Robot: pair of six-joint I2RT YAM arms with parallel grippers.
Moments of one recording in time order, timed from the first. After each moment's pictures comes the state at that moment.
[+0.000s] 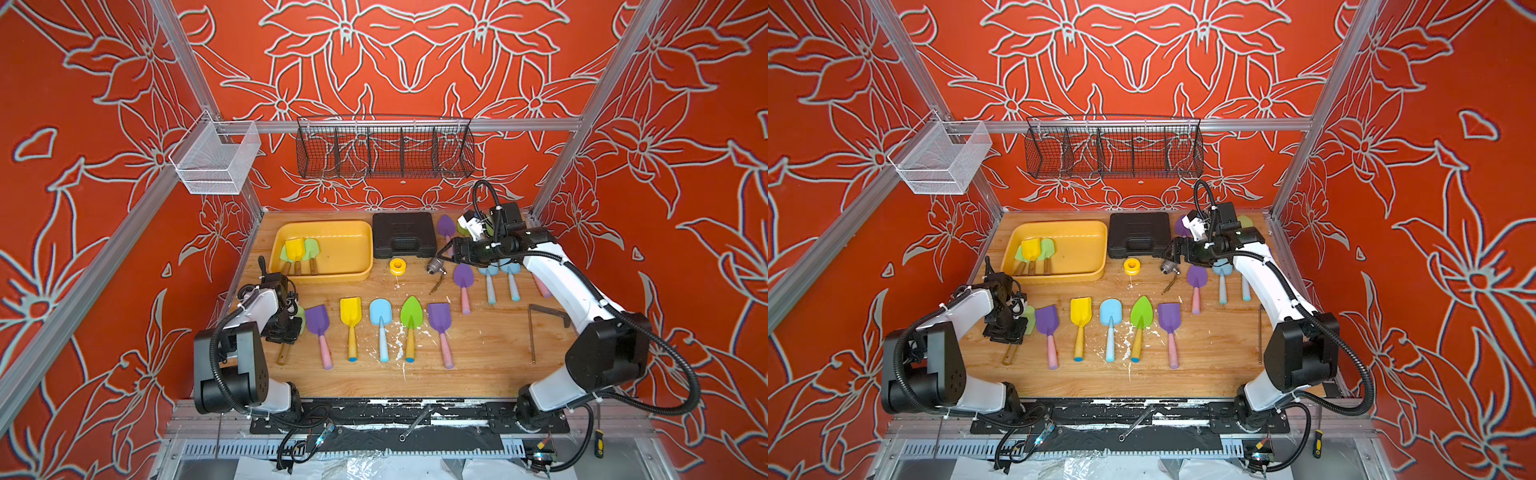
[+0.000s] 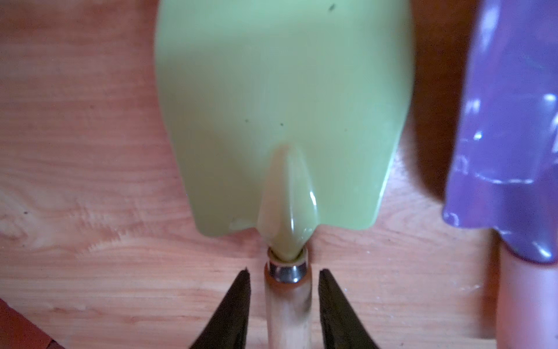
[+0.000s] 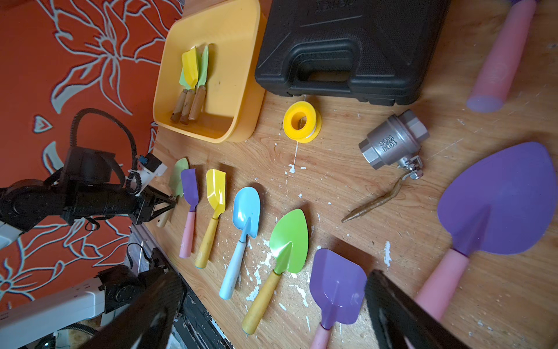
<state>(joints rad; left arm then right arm) 0.25 1.44 0.78 -0.93 -0.09 0.26 0.20 1.55 1.42 -0.82 -0.62 0.23</state>
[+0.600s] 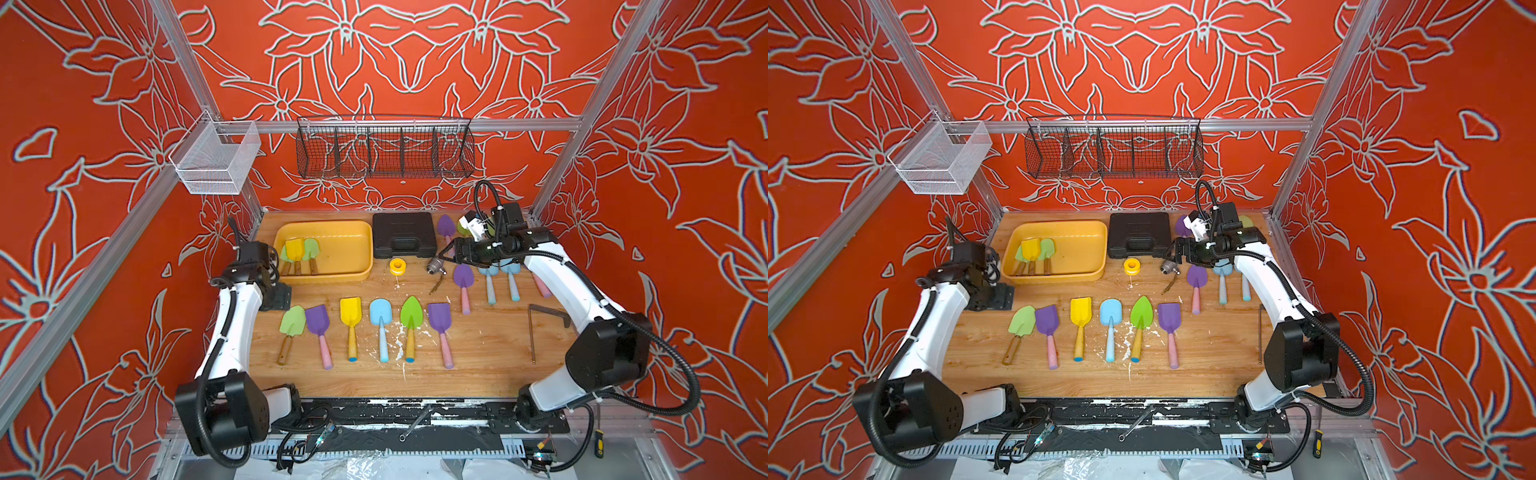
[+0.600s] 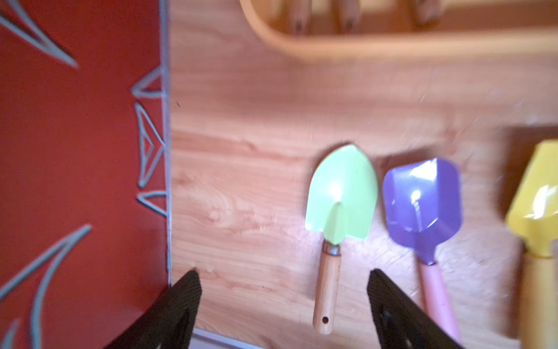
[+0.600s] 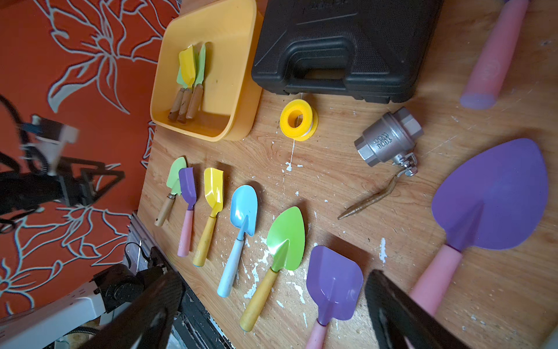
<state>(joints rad) 0.27 1.24 1.19 -1.07 -0.14 0.17 0.18 1.55 1.42 -0.84 -0.62 0.22</state>
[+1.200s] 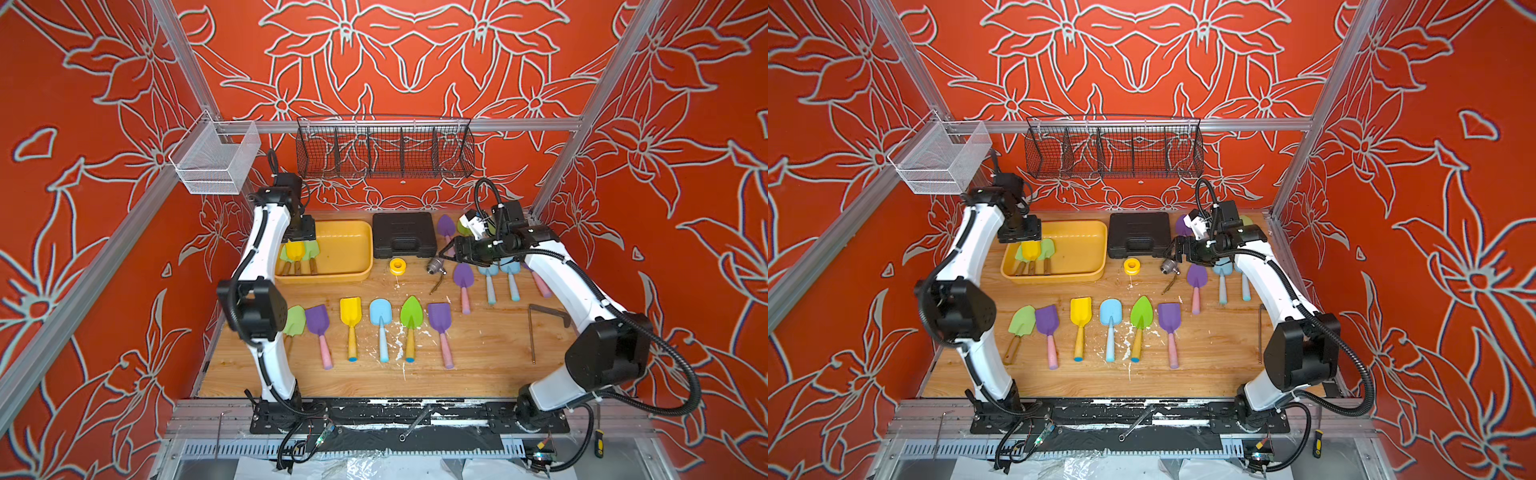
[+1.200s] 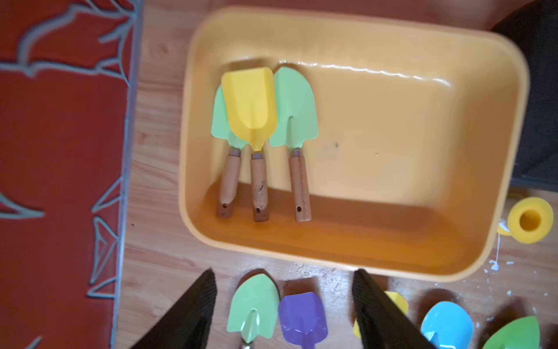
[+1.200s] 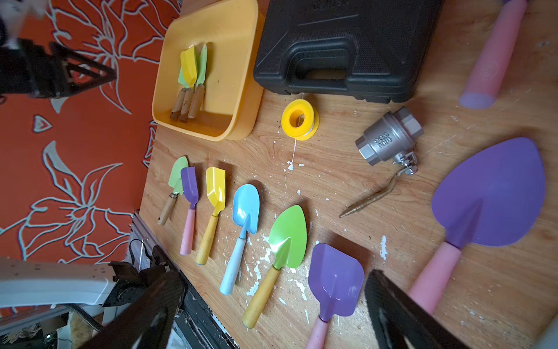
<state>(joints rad) 0.06 2.03 2.14 -1.35 -0.11 -0.17 0.18 1.56 1.45 -0.87 -0.62 0.22</state>
